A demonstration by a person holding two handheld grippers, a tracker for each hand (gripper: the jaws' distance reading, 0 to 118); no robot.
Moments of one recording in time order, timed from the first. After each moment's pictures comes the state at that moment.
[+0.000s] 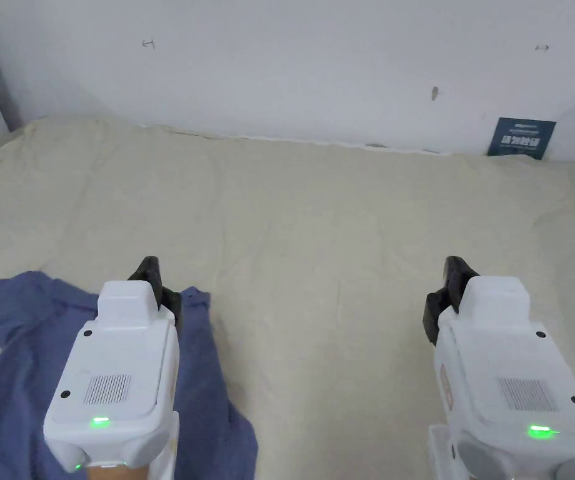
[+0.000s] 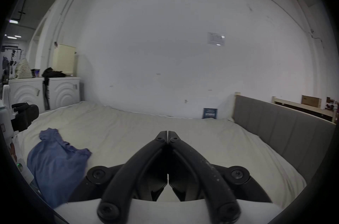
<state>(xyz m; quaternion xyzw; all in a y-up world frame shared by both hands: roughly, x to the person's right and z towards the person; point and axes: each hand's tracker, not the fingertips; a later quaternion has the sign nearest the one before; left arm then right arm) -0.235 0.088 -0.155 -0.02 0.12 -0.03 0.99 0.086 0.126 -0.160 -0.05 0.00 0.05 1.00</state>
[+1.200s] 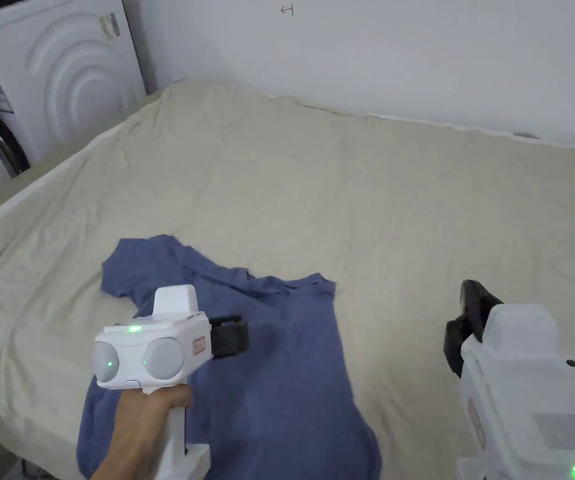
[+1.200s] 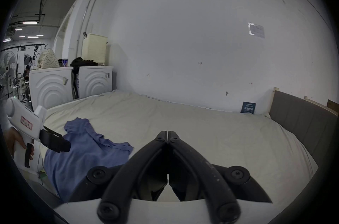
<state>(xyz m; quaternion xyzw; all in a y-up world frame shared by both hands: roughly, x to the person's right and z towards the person) -0.383 0.018 -0.221 -0.39 0.12 0.12 0.90 -0.026 0.088 -0.193 -0.10 0.12 0.07 0.99</state>
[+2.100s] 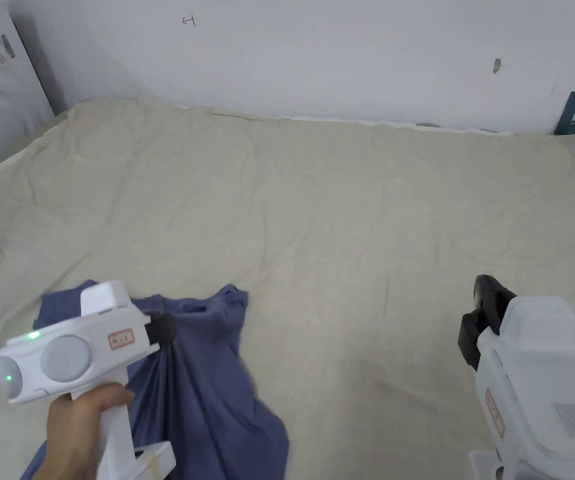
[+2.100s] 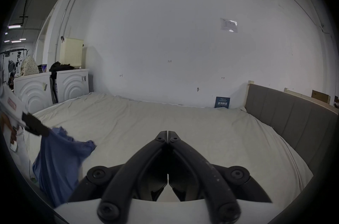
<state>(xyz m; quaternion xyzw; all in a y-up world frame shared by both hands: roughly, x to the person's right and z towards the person) -0.326 0.090 -0.224 -0.32 0.03 0.21 0.92 0.095 0.100 -0.183 -0.10 0.03 0.05 0.99</state>
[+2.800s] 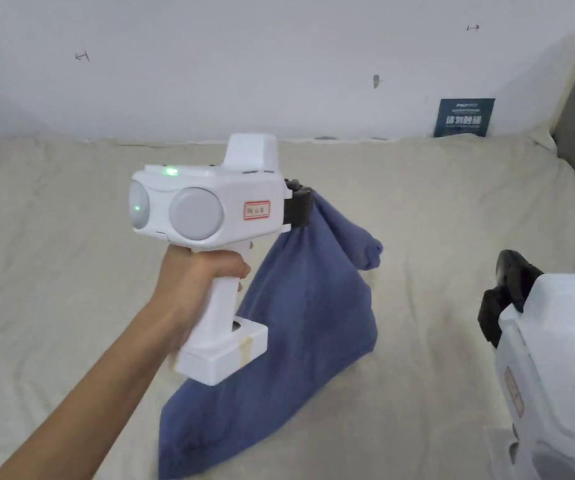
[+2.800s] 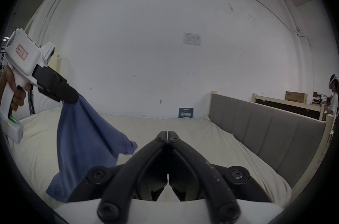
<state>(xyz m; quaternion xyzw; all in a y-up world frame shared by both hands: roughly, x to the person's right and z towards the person) -0.053 0.222 -0.280 -0.24 -0.27 0.03 0.93 0.209 0.134 -0.123 -0.05 -0.09 0.04 0.99</state>
